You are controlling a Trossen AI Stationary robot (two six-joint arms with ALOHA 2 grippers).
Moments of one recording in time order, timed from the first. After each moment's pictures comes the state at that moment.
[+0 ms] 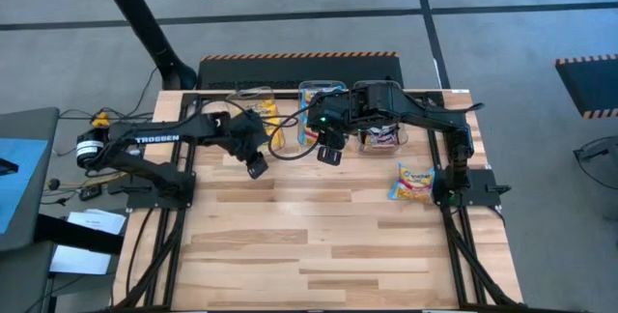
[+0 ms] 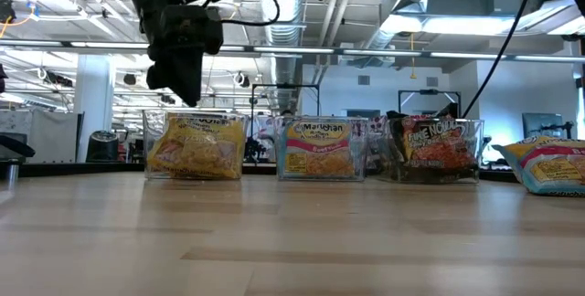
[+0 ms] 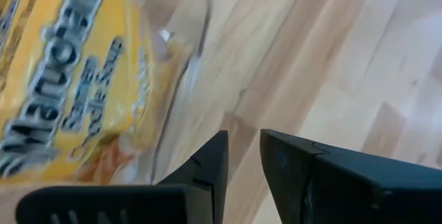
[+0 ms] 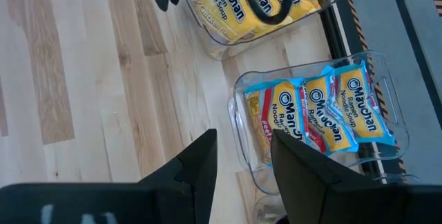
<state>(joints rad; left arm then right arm) 0.31 1.28 0.91 -0.64 0.12 -0.35 -0.06 1.94 2.32 -1.41 0.23 0.08</state>
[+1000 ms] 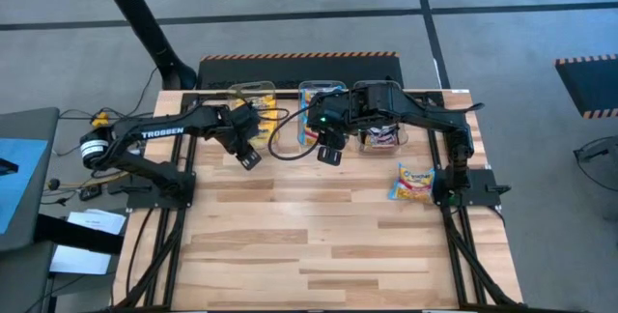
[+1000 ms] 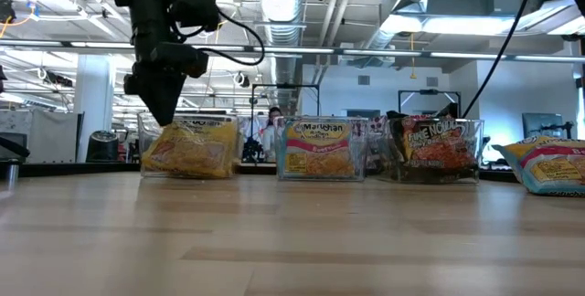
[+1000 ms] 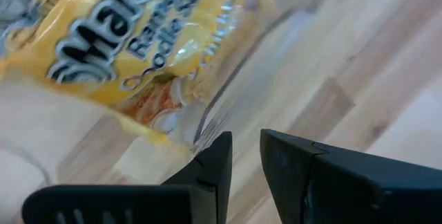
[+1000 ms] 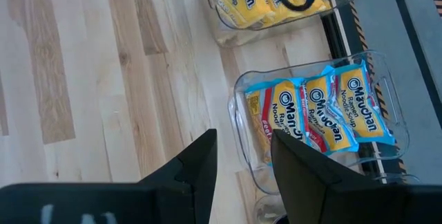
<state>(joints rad) 0.46 1.33 0.91 -0.81 0.00 -0.31 -0.06 1.94 2.32 -1.41 0.23 0.08</state>
